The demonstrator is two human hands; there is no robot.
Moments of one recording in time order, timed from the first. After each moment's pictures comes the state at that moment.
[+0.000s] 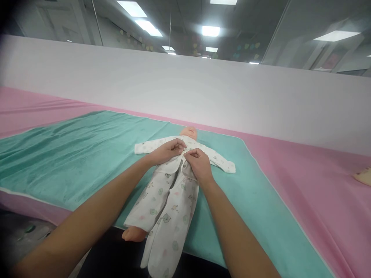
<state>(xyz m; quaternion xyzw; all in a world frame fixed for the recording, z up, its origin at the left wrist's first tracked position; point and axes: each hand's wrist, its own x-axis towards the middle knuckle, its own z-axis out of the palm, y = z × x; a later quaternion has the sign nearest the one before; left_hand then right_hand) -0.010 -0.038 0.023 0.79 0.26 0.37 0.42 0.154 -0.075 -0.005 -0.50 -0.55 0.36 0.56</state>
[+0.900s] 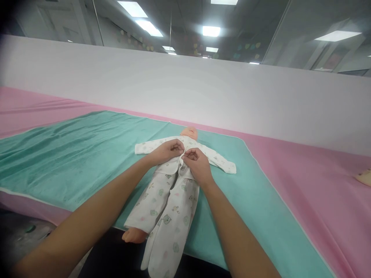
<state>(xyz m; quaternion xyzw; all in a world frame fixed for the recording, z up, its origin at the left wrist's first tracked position) -0.010 -0.036 0.023 0.78 0.28 0.38 0.40 0.151 -0.079 -0.002 -0.46 -0.59 0.36 0.56</state>
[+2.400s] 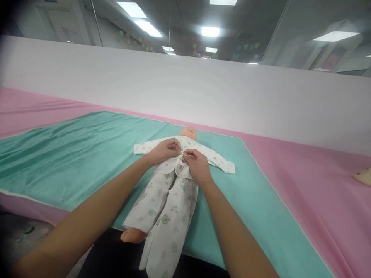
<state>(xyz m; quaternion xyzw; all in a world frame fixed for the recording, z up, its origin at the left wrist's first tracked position) -0.009 -0.035 0.022 0.75 0.31 0.39 0.44 0.155 -0.077 -0.005 -0.47 -0.62 0.33 0.54</state>
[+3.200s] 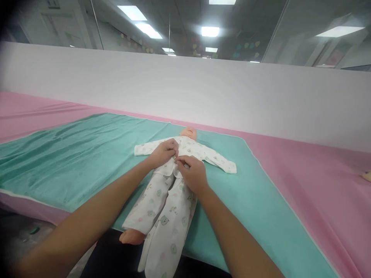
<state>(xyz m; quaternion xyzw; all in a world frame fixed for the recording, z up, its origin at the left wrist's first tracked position) -0.009 -0.027 0.011 0.81 0.32 0.42 0.26 0.144 -0.100 -0.004 -0.48 -0.71 0.17 0.49</state>
